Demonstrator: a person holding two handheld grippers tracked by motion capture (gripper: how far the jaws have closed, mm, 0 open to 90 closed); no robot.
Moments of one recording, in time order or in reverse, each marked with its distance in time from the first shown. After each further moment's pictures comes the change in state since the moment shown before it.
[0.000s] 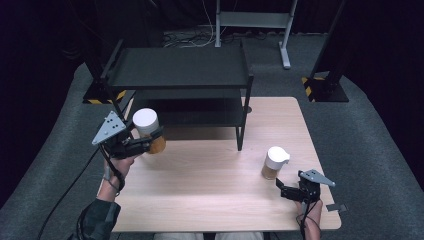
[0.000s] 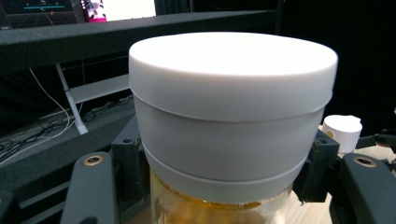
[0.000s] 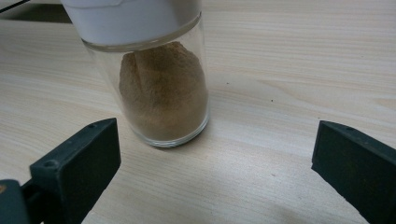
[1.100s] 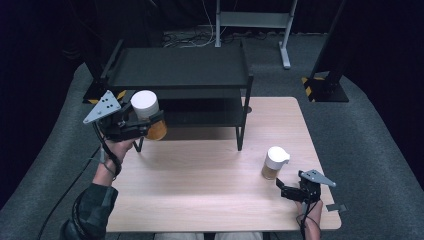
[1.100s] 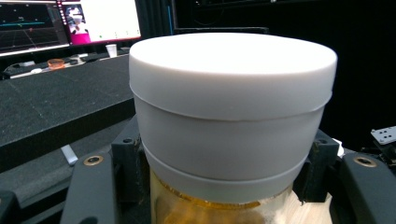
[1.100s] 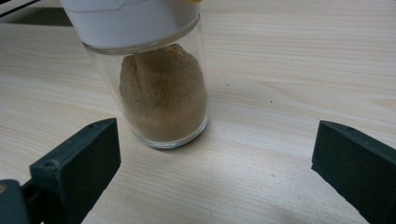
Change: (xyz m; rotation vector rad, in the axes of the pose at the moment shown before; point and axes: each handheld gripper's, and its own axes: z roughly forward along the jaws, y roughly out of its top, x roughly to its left) left arm 0.024 0.039 0.009 -0.029 -0.074 0.019; right arm -0.001 -0.002 -0.001 -0.008 0.003 0.008
